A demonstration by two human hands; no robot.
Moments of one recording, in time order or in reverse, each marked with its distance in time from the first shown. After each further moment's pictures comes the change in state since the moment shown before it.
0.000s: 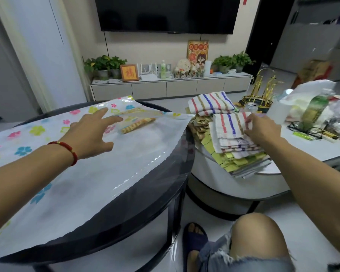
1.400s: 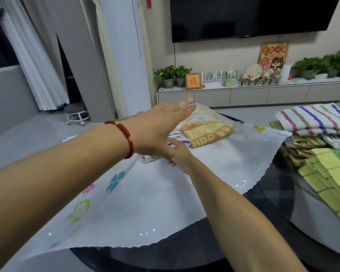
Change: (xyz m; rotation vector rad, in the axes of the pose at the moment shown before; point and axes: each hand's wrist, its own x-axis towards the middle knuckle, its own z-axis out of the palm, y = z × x) left_hand -0.011 -0.041 -0.074 0.099 -0.123 0.214; right_hand -0.147 -0.446 0.112 1.125 -0.831 -0.279
